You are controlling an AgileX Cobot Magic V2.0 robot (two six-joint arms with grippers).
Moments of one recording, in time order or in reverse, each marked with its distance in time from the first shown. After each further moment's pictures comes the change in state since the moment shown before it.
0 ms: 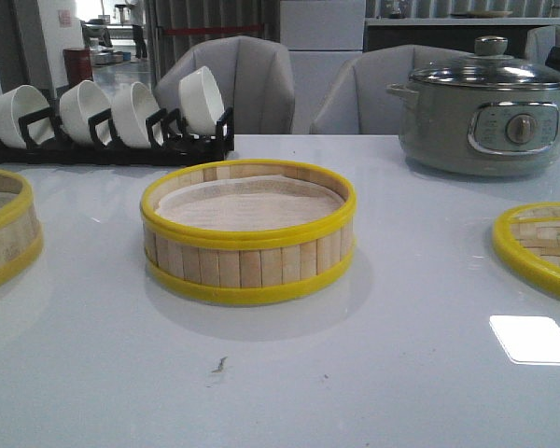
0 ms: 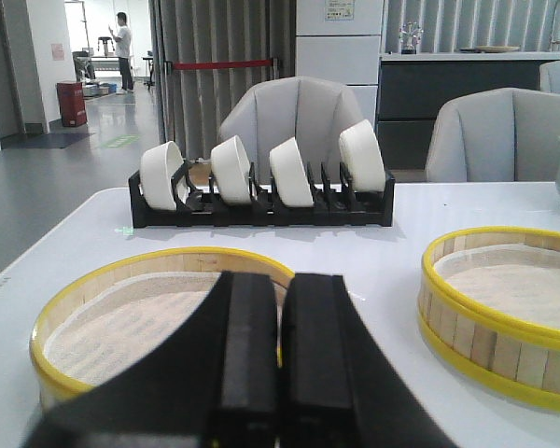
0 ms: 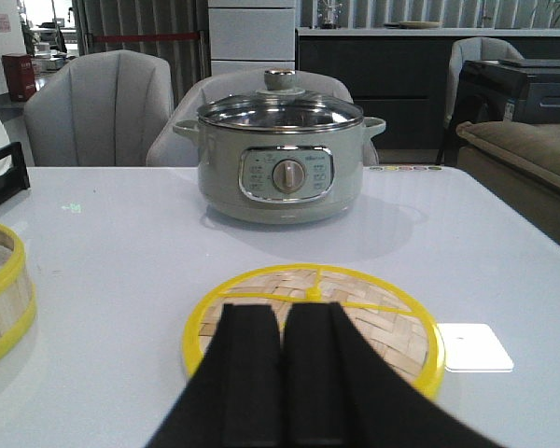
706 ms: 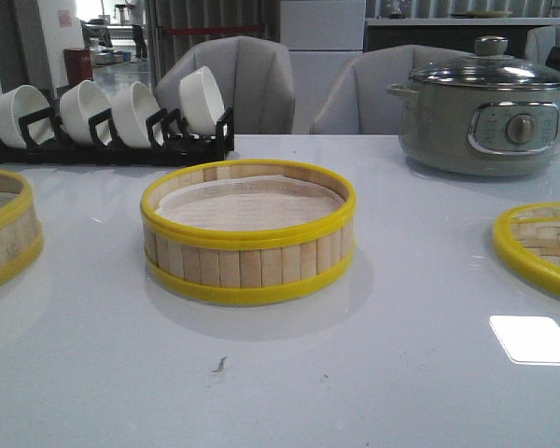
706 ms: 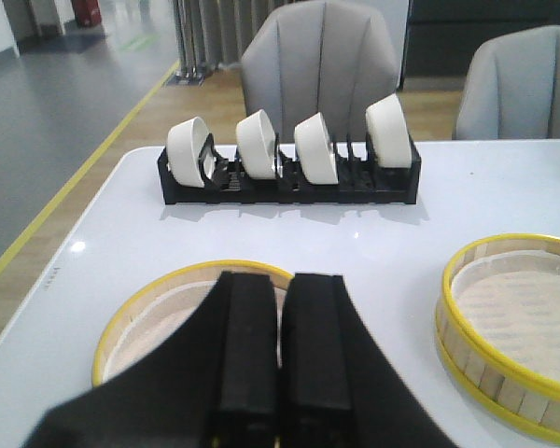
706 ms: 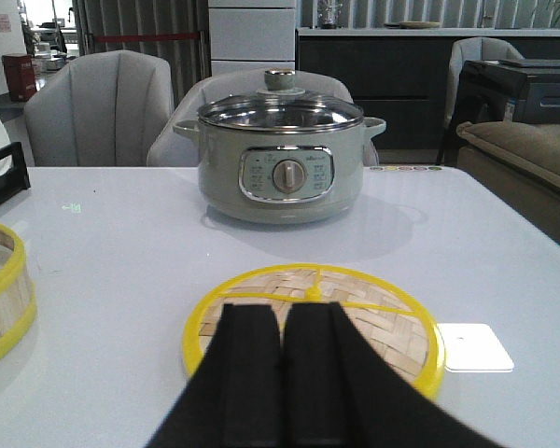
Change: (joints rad) left arm 0.000 0.483 -0.665 0.028 0.438 0.000; right arm 0.000 0.000 0.000 0.000 0.000 0.000
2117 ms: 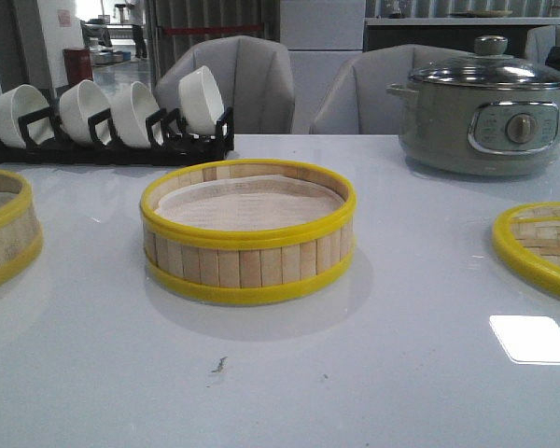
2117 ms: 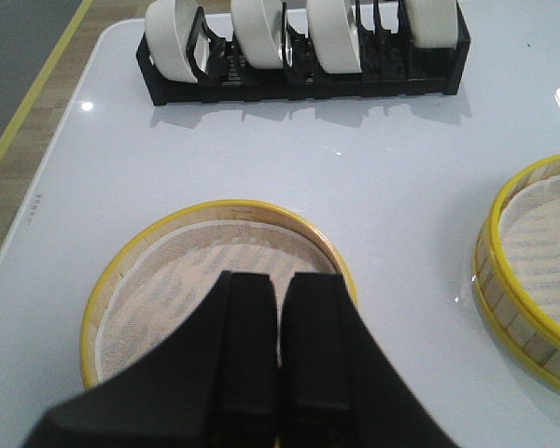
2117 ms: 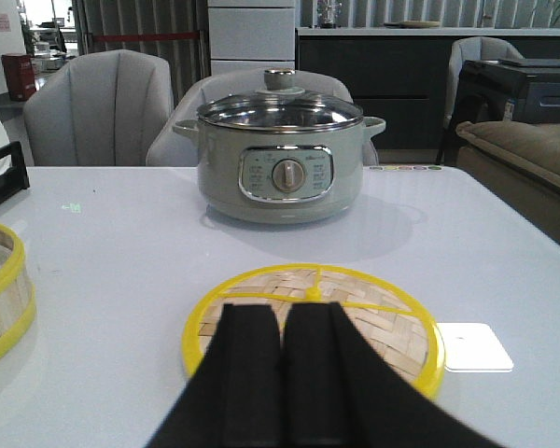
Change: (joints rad) left arm 0.000 0.494 -0.286 0.026 0.104 0.006; right arm 0.000 0.000 0.000 0.000 0.000 0.000
